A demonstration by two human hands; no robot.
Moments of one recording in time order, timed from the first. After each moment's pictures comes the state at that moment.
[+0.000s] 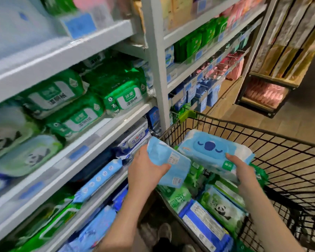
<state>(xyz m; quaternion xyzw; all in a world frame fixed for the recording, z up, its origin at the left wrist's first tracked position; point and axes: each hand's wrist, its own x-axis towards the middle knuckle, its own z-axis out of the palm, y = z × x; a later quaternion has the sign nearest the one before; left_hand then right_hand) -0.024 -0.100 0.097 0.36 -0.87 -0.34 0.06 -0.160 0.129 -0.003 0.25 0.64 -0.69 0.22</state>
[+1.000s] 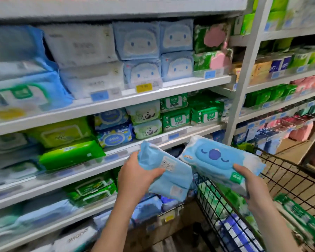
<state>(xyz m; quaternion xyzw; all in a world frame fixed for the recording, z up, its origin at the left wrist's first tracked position) 0.288 -0.107 0.215 0.47 -0.76 -0.34 0.30 0.056 0.062 0.148 -0.05 0.62 -0.74 0.26</state>
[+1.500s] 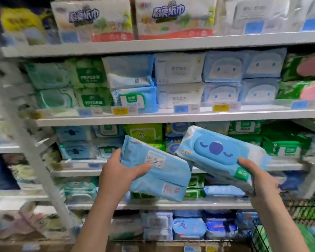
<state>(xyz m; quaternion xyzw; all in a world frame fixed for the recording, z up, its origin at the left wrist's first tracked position) 0.478 -0.109 0.286 0.53 -0.59 -0.37 0.48 0.170 -0.046 0.237 -0.26 0.53 -0.72 0.36</state>
